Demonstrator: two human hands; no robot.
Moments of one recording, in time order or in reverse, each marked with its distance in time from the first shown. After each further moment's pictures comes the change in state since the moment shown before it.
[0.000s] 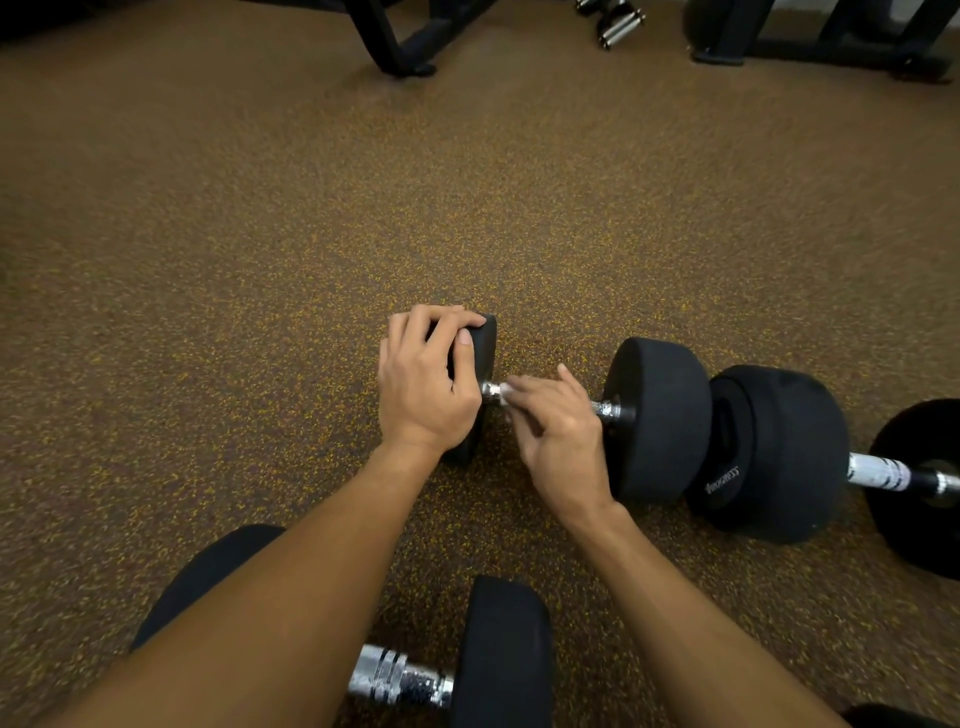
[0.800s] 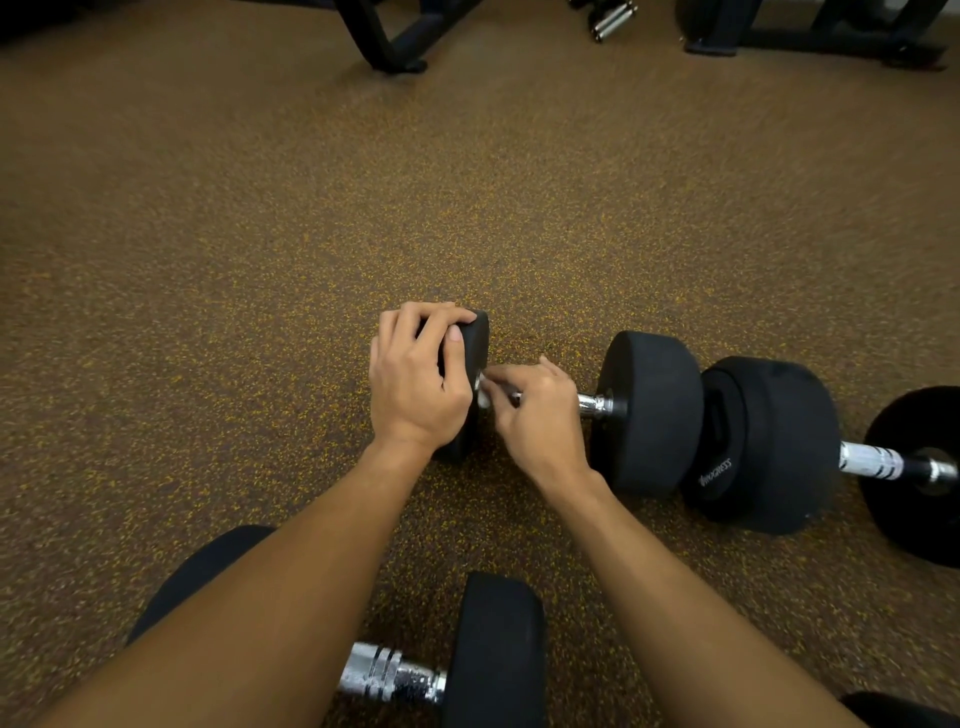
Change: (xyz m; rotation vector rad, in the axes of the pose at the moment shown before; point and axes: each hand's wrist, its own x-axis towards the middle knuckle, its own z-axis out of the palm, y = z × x) left_hand 0.000 -0.001 0.001 -0.010 0.003 0.011; right_hand 0.029 -0.016 0.007 0.022 -0.127 0.188
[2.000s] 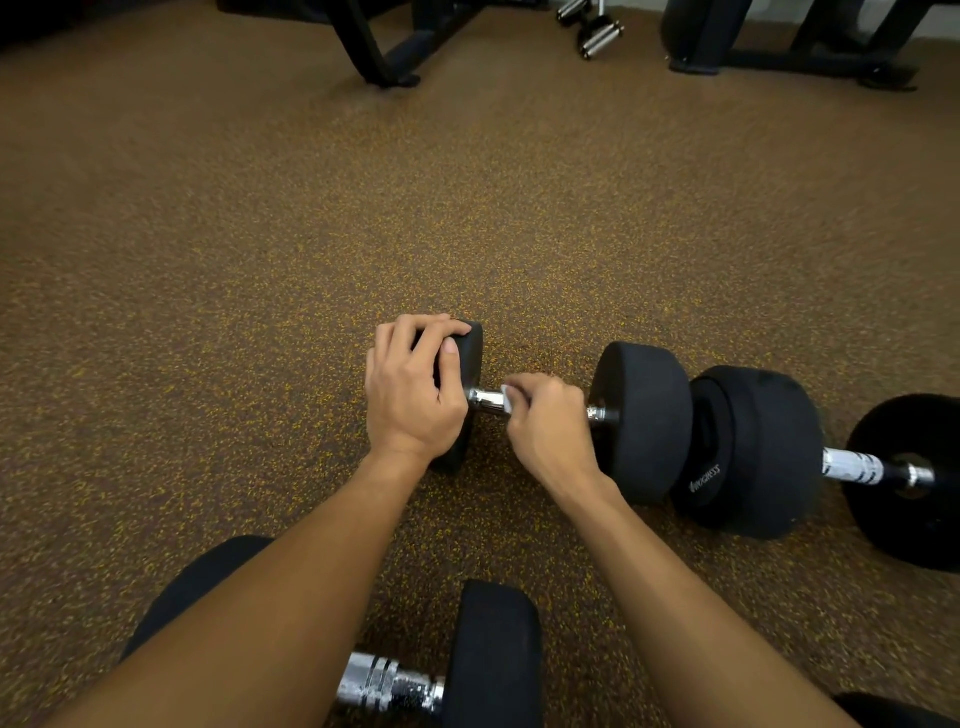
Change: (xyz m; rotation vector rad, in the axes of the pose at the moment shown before) left_hand -0.002 0.000 0.000 -0.001 -0.006 -0.013; right_hand 0.001 -0.009 -0.024 -0.056 -0.091 0.208
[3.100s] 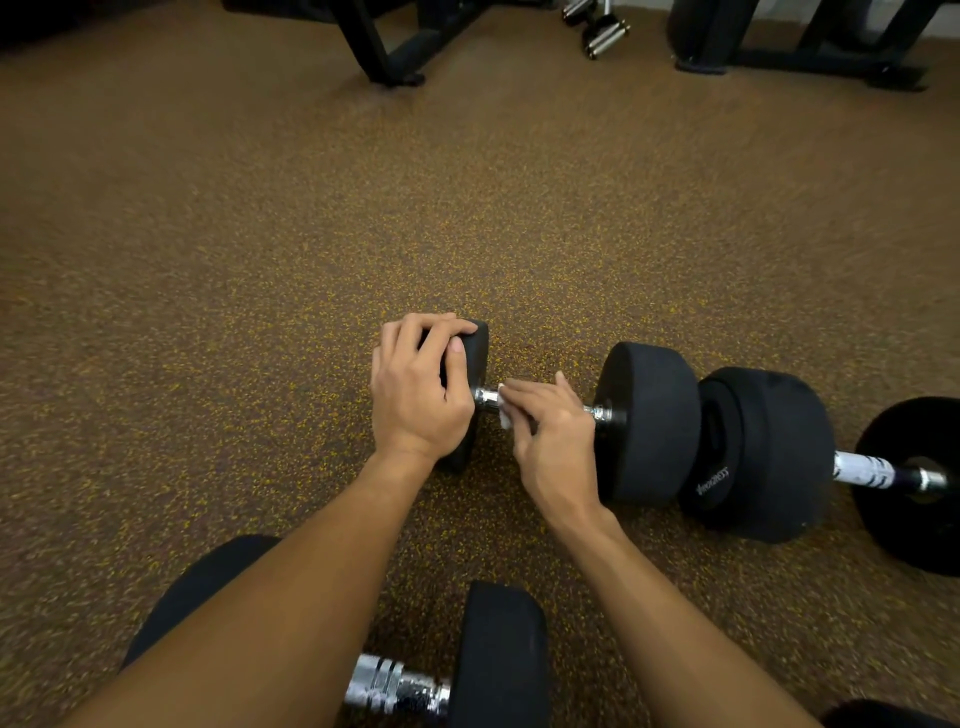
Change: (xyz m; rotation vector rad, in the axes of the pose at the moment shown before) left_hand 0.001 0.001 0.000 0.007 0.023 0.016; right_hand -0.016 0.026 0.035 0.162 0.294 -0.237
